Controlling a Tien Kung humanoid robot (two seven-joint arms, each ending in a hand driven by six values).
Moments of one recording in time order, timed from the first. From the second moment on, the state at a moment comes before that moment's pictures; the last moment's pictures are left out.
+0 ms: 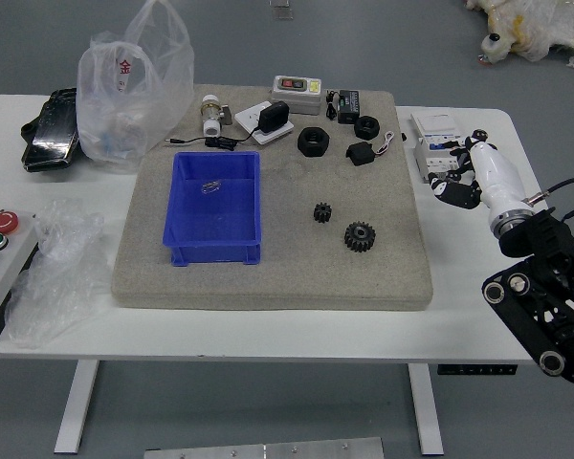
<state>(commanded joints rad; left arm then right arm) -0.16 0.21 -0.71 -0.31 0.75 0.09 0.14 0.35 -0.32 1.11 1.30 -1.97 -0.26 -0.39</state>
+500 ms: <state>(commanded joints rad) -0.15 0.21 -0.71 -0.31 0.75 0.09 0.14 0.36 -0.31 1.07 1.30 -1.94 -0.25 -0.42</state>
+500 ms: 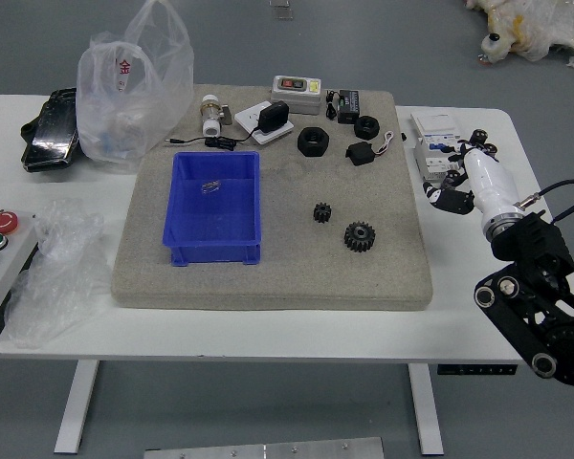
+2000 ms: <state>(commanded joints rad) -0.16 0.21 -0.75 -0.32 0.78 0.09 0.17 0.75 -0.15 0.47 0.98 -1.68 -0.20 -0.41</state>
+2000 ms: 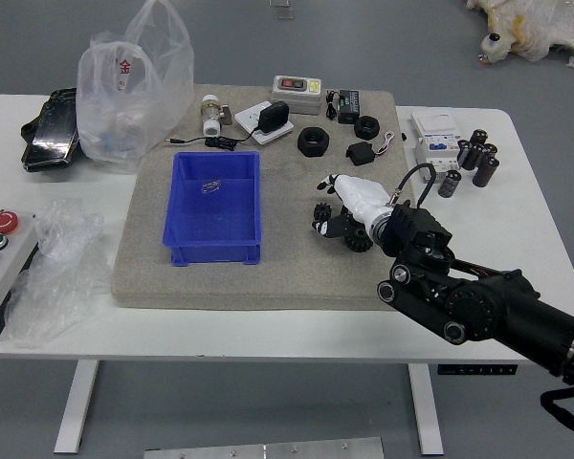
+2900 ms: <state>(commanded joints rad) -0.16 0.20 -0.74 -0.32 0.78 0.09 0.17 0.79 -0.15 0.42 0.96 -1.67 -0.27 -0.37</state>
